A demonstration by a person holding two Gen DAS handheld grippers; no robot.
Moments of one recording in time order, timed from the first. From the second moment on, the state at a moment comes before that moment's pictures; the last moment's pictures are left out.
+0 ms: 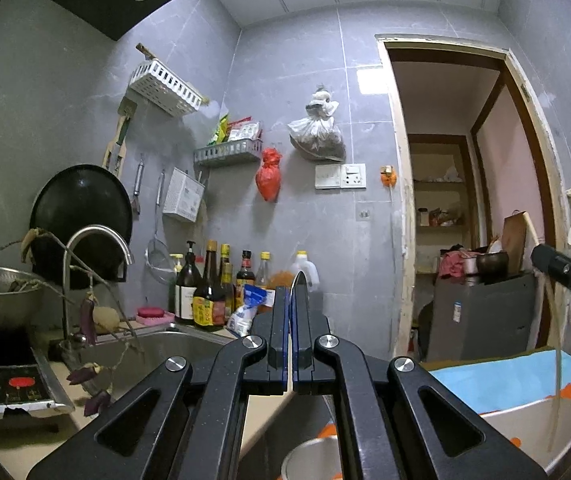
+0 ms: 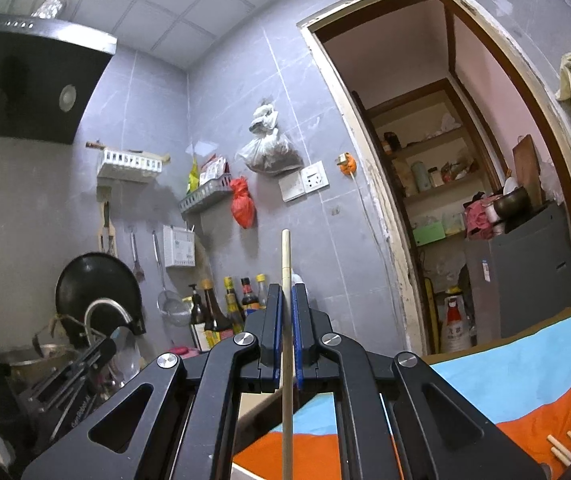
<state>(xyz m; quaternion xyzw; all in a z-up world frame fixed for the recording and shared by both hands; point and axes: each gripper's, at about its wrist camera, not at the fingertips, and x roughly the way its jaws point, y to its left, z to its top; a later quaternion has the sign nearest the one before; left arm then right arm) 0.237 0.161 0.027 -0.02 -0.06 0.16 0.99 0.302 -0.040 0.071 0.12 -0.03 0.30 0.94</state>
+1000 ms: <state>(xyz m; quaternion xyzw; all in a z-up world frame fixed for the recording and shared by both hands) 0.190 0.106 0.070 -0.12 0.08 -0.08 0.99 0.244 -0.131 0.090 0.10 0.06 0.33 0.94</state>
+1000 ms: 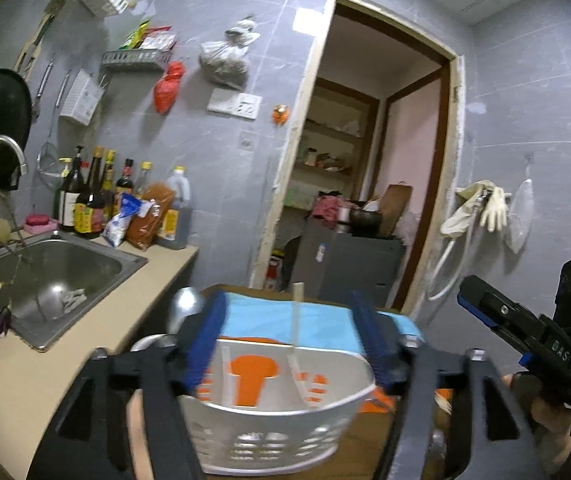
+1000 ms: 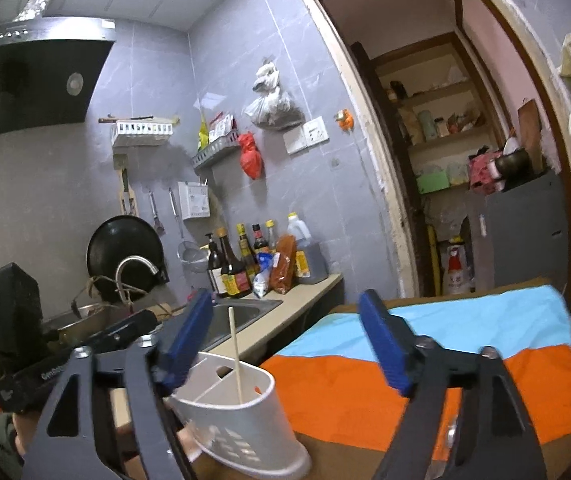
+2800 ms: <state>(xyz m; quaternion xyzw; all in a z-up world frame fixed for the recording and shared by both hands) 0.333 -0.069 -0.041 -0.11 0.42 -0.18 0.88 0.331 -0.272 -0.026 -0.01 0.34 0.22 0.91</state>
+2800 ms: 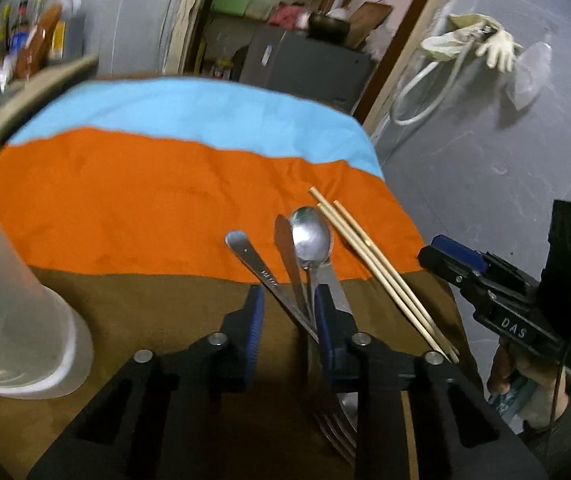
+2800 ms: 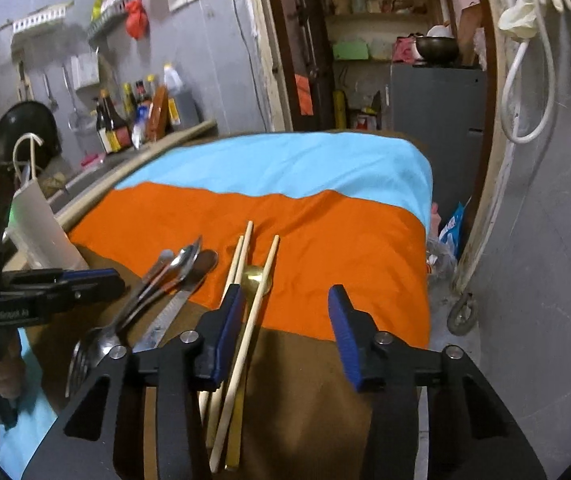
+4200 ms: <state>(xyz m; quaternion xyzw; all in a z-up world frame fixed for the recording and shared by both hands) 0.377 -0.030 -0.054 -0.28 0.49 -0.19 0.80 0.384 -0.233 -0.040 -0.04 0.47 0.24 0.85</state>
